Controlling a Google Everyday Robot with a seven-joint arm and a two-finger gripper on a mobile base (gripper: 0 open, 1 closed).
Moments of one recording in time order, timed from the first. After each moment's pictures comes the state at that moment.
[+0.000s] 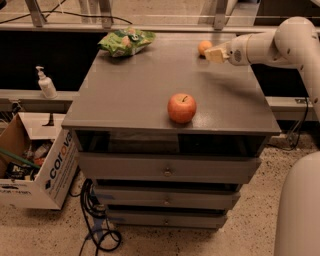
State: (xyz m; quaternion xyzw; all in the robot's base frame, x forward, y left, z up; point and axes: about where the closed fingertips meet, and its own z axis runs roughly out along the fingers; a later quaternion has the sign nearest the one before) arm 0.816 -0.190 0.878 -0.34 0.76 0.20 0.51
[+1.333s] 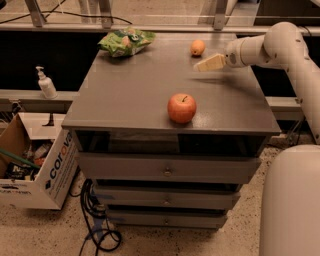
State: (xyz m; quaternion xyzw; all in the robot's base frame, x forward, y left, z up) arm 0.853 -0.203 0.849 -0.33 0.78 0.14 0.51
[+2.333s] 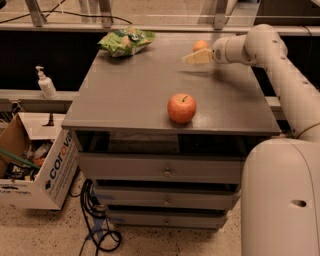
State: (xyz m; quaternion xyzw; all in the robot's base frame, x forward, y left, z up) arm 0.894 -0.179 0.845 -0.27 0.79 0.15 0.53
